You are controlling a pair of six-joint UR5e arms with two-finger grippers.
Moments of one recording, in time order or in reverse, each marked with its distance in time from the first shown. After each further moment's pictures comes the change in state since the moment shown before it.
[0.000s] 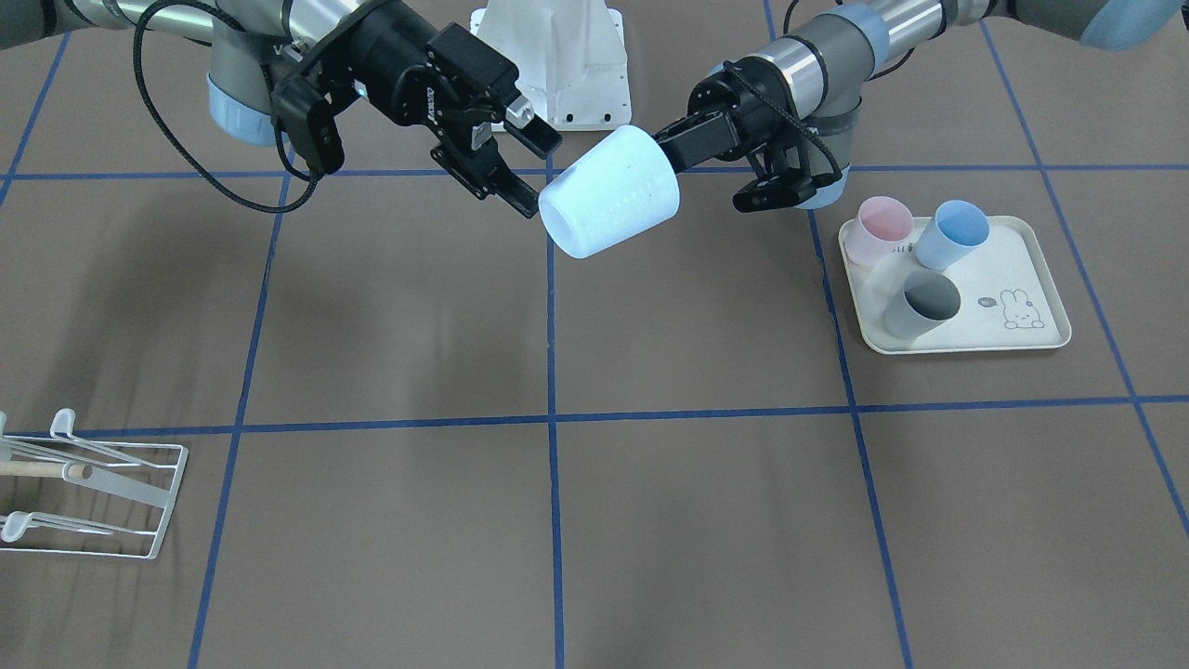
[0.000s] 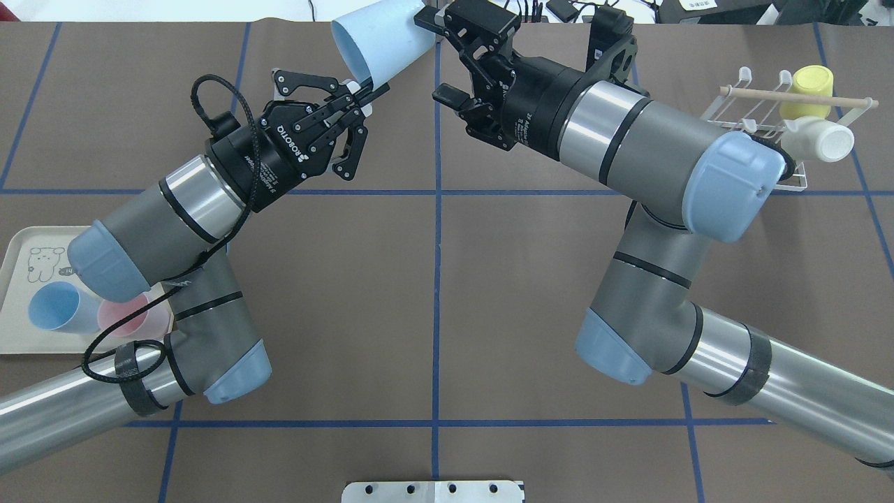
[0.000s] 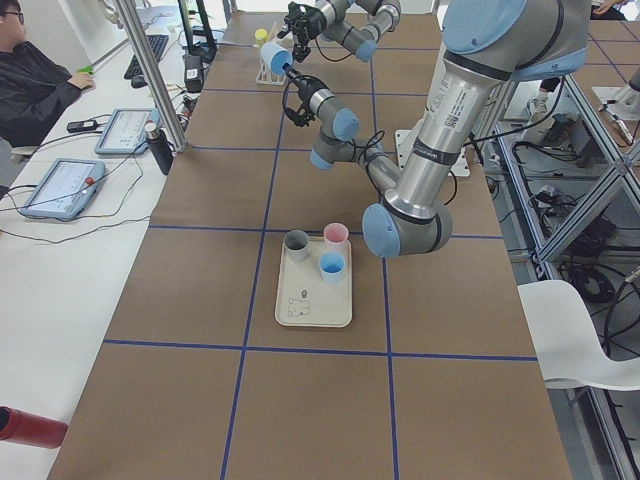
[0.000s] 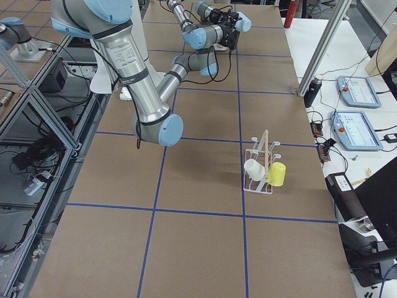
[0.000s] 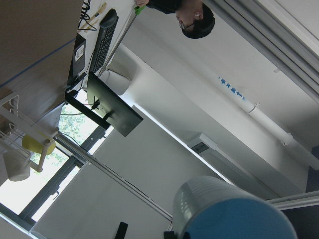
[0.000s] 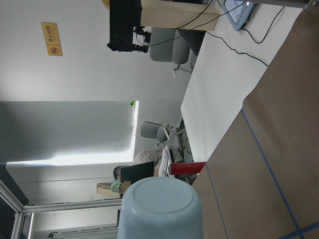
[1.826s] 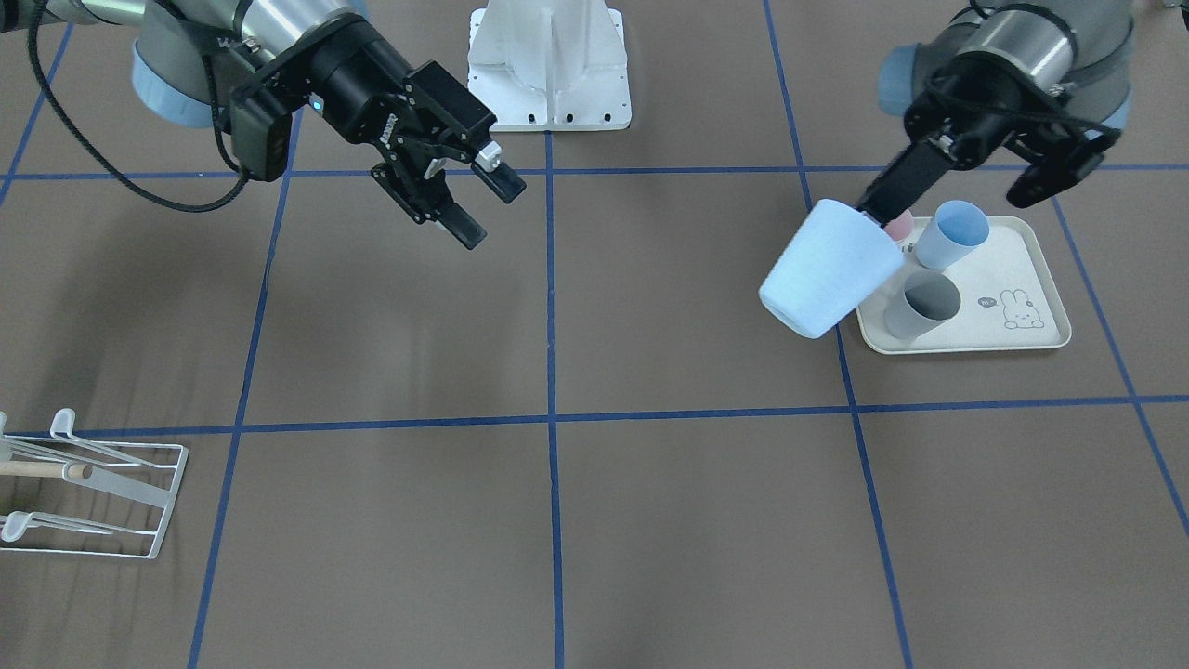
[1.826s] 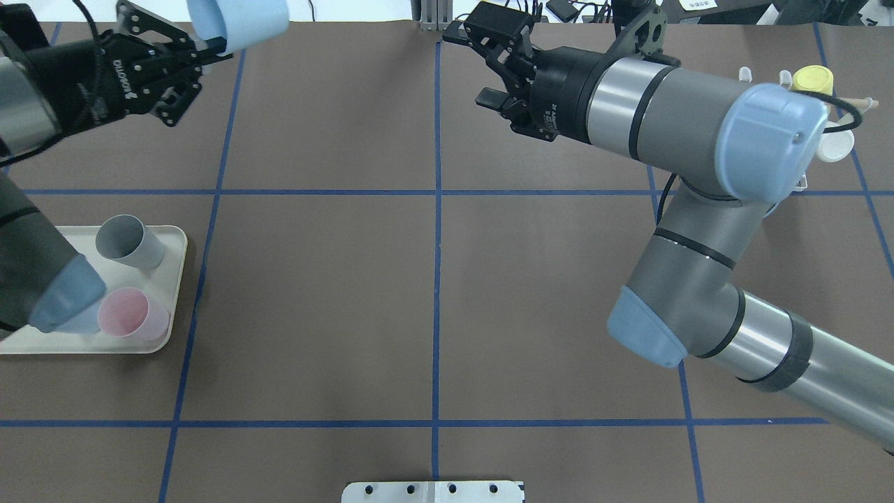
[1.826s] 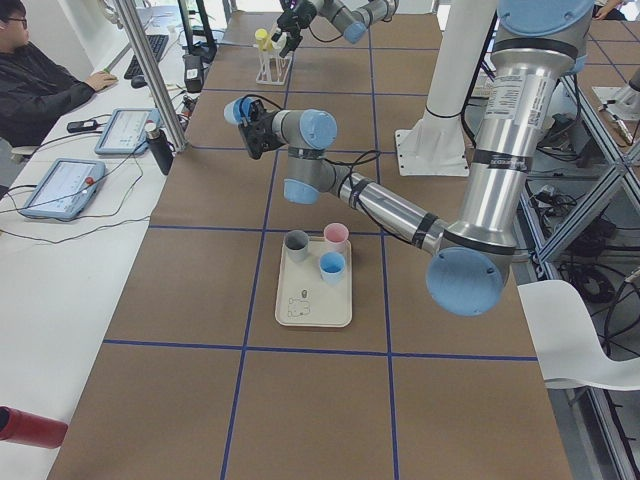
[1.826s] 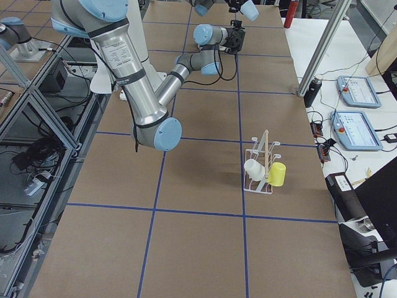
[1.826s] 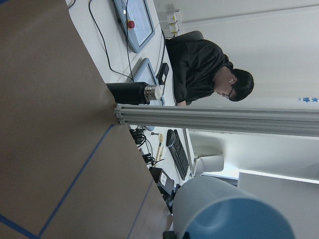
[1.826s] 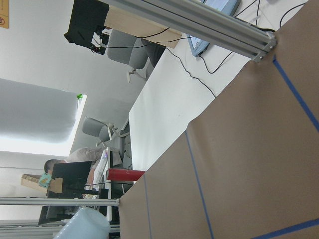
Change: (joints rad) left arm -0.288 0.234 -0.229 0.406 -0.346 0.254; right arm 0.045 -0.034 0.059 -0.185 0.099 -0.115
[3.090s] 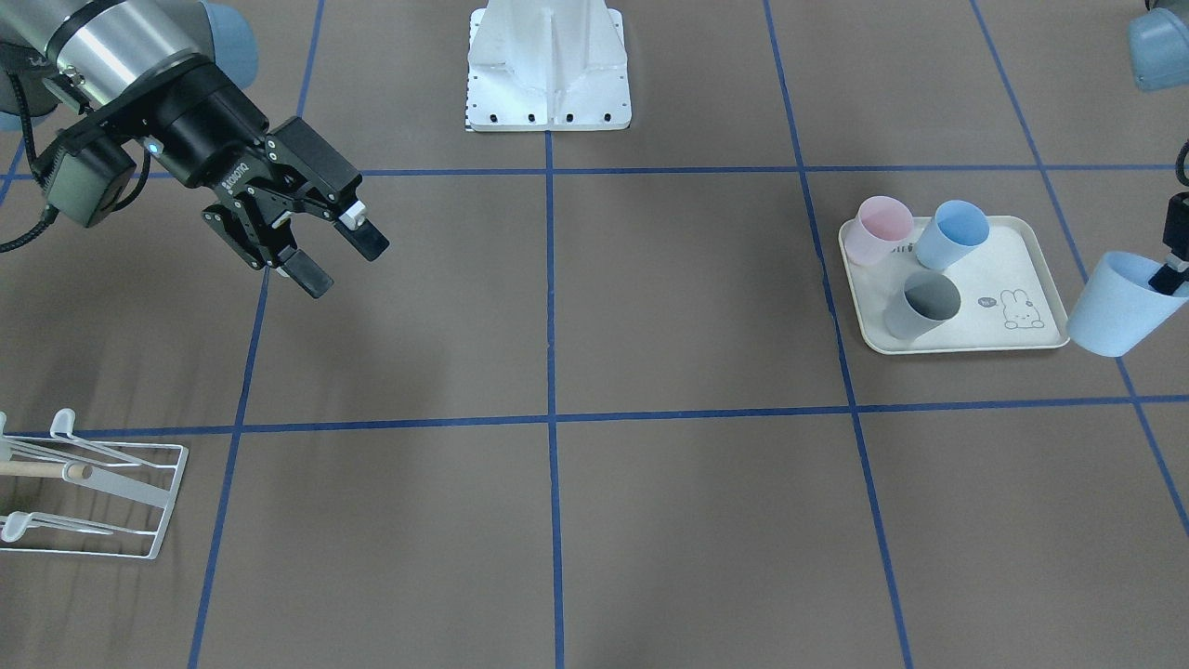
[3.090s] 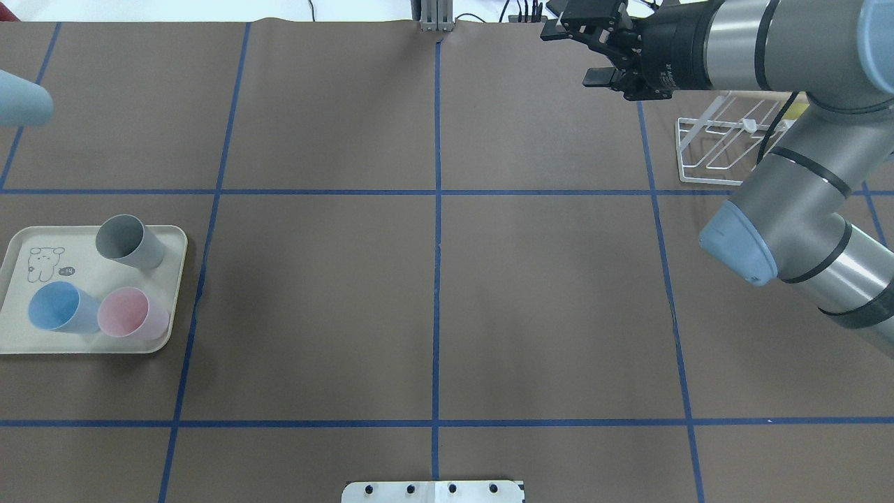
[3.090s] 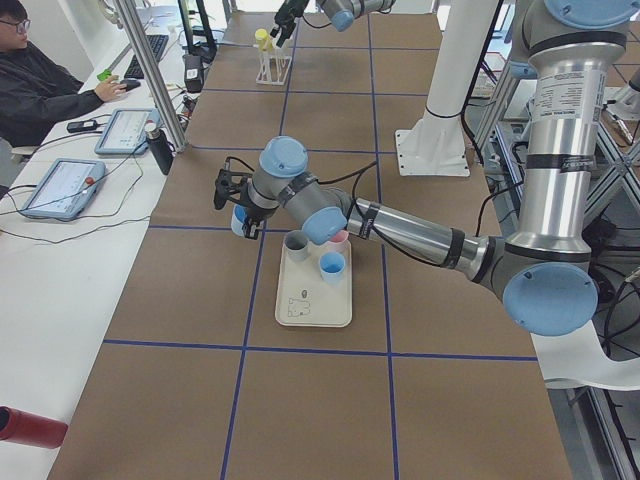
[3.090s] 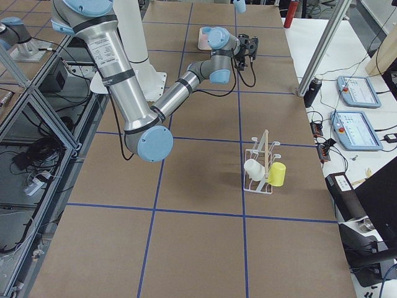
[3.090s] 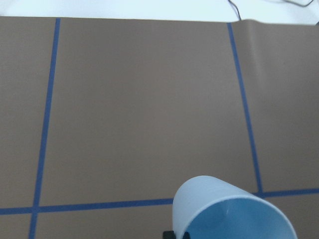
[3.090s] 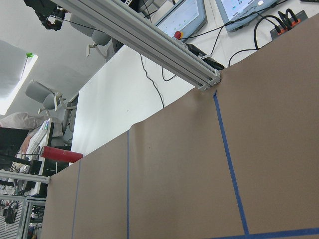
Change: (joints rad) left arm -0.536 0.259 -0.034 0.694 -0.652 1.415; right arm 0.250 -0.107 0.028 -0.153 0.393 -0.280
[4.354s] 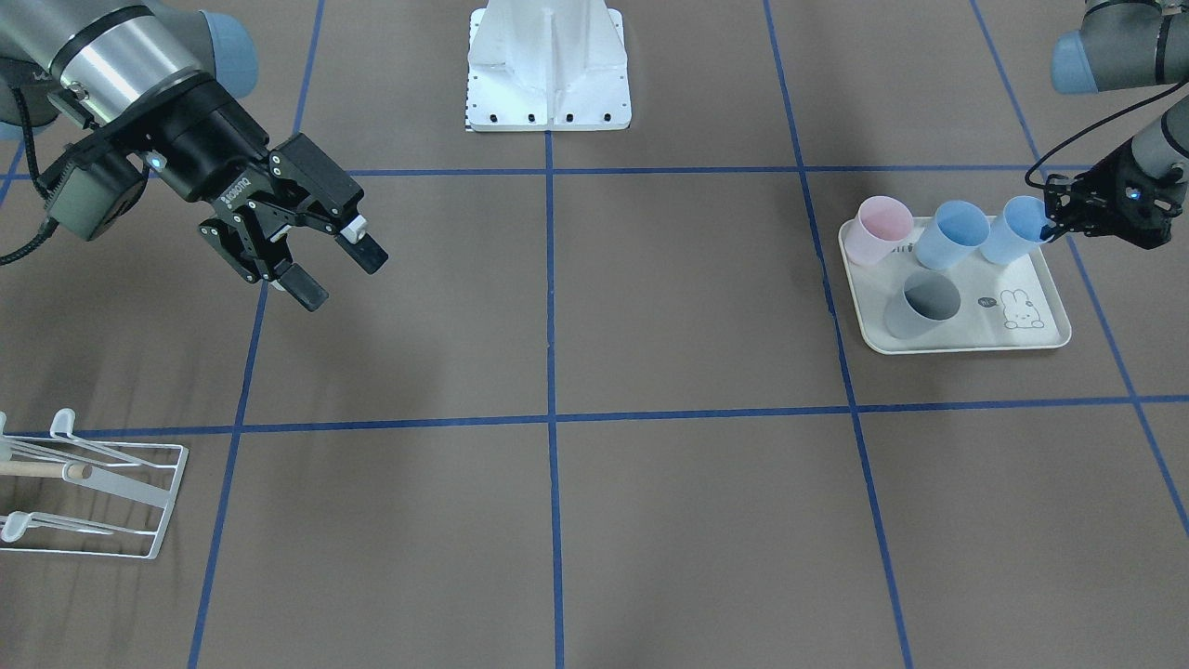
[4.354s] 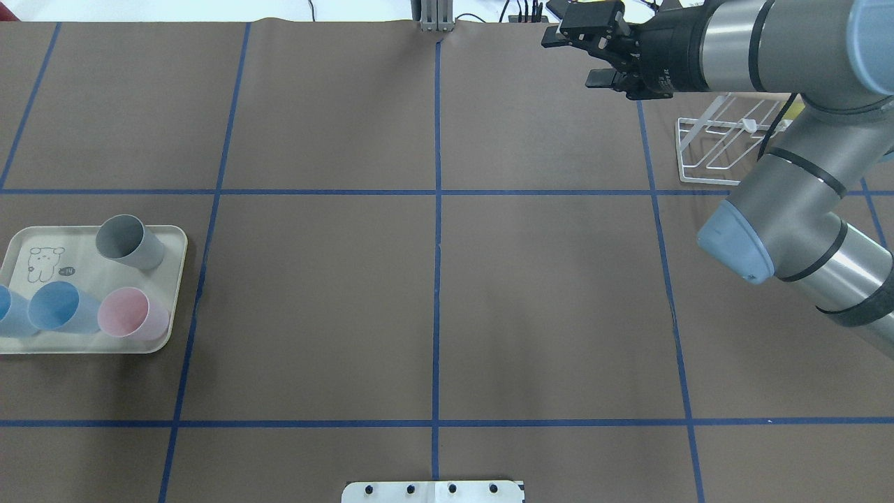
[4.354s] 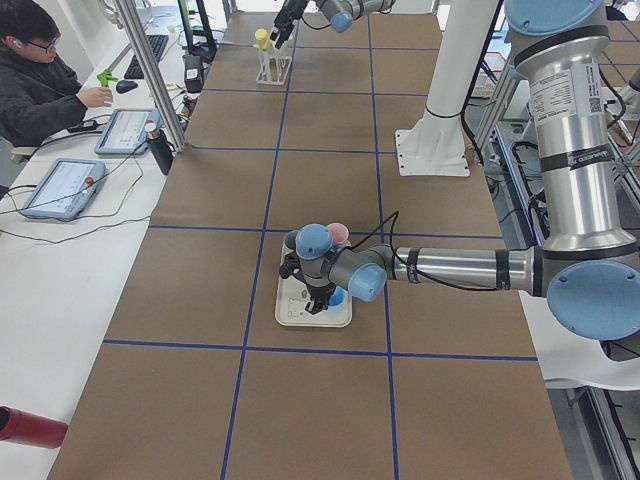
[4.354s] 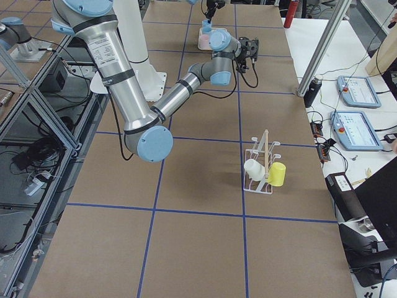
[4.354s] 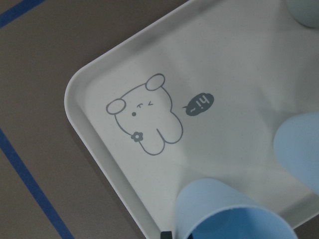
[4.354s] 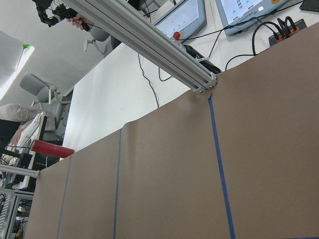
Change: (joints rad) left arm 0.247 0.278 0.098 0.207 -0.045 0.870; right arm 0.000 -0.001 -0.020 -0.007 0.001 -0.070
